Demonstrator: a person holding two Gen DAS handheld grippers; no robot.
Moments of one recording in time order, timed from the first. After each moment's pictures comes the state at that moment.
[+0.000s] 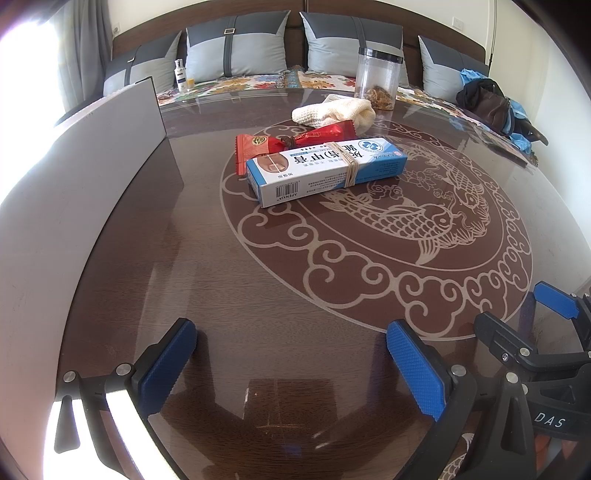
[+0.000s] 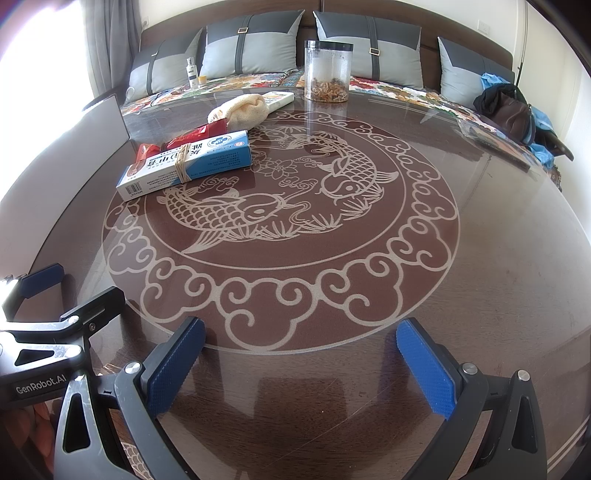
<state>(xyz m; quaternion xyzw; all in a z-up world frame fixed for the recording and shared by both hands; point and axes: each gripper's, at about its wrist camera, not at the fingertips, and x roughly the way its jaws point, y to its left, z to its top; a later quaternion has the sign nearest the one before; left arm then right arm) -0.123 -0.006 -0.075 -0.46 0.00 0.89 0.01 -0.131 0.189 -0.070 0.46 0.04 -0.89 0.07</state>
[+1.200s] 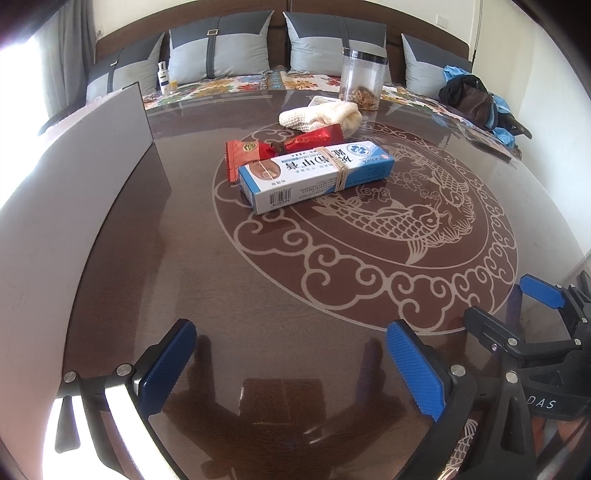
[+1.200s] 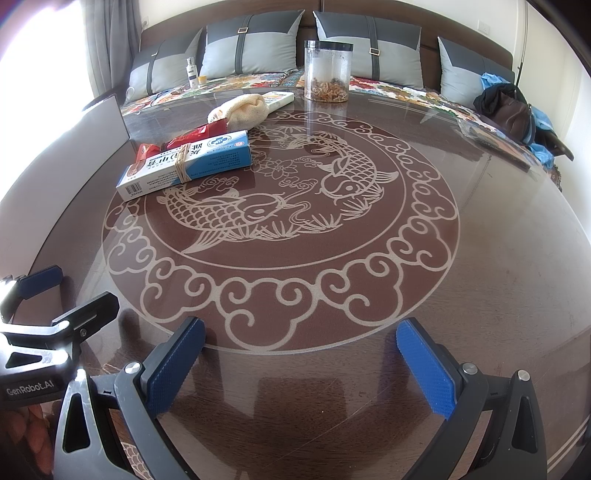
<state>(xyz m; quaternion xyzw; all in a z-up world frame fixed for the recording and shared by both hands) -0.127 -0.017 -0.063 -0.46 0.01 0.89 0.04 -0.131 0.190 -0.070 0.46 0.04 -0.89 0.07</state>
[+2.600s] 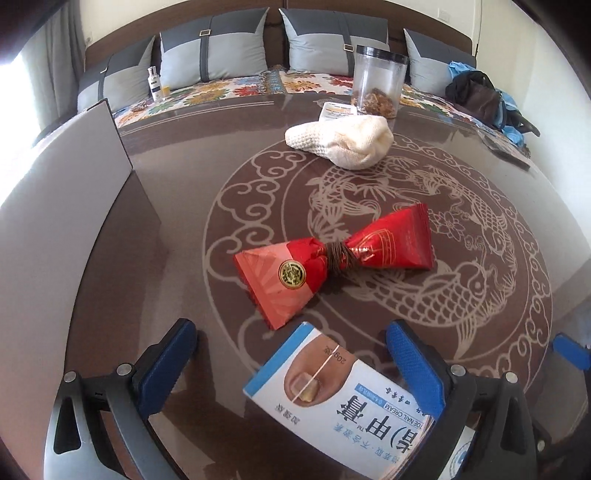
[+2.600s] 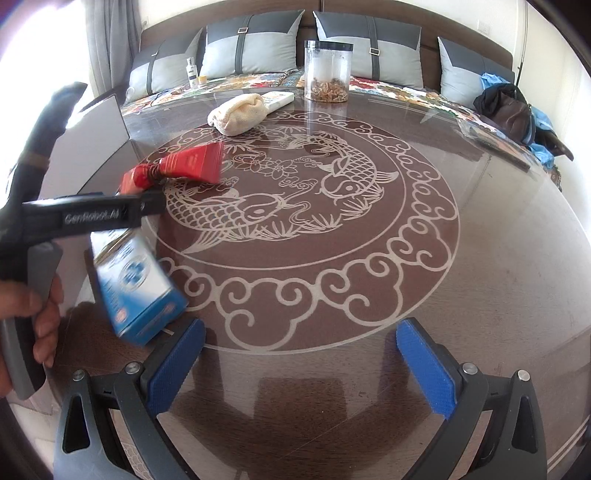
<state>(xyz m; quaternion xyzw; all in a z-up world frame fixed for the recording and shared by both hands) -0.191 -0.017 -0.074 -0.46 0.02 0.88 0.04 -0.131 0.189 -0.069 0.46 0.04 -0.89 0.07</state>
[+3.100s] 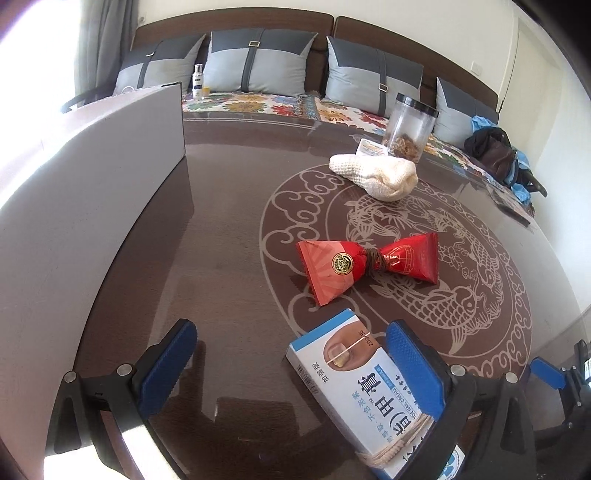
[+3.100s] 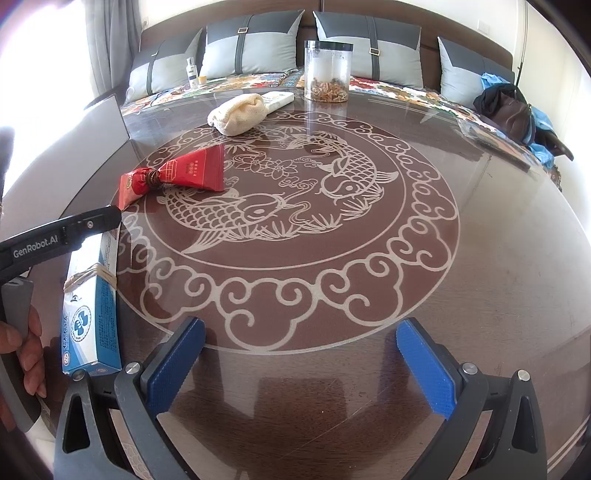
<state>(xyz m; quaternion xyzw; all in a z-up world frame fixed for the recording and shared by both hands) -0.157 -0.054 -0.063 -0.41 -0.07 0.91 0.01 -0.131 0.189 -0.069 0.46 0.04 -0.89 0.07</state>
